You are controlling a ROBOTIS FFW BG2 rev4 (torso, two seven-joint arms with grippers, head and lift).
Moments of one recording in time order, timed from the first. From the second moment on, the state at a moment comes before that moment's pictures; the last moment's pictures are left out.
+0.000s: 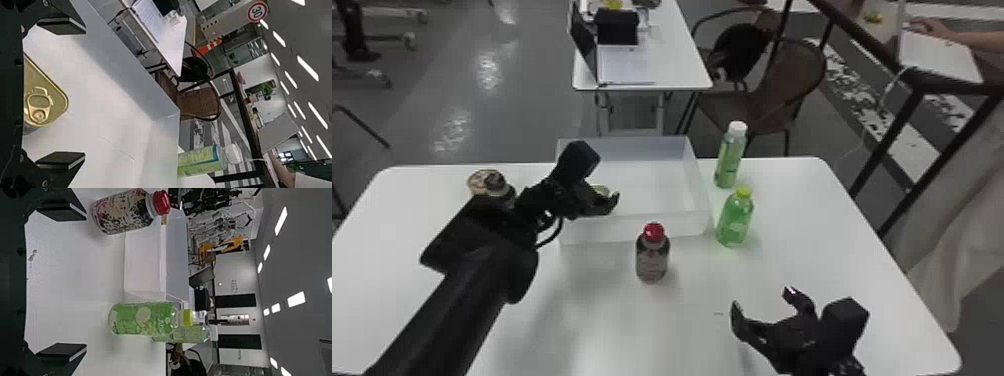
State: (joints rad) left arm -0.55 0.00 -0.12 -0.76 -0.45 -0.13 -0.40; right arm 0.39 -0.02 -0.08 -1.66 -0.04 -0.06 0.40
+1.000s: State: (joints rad) left arm 0.31 0.00 0.19 -1.58 0.04 -0.22 -0.22; right arm 0.41 -0.05 -0.08 -1.71 -0.04 -0.06 0.35
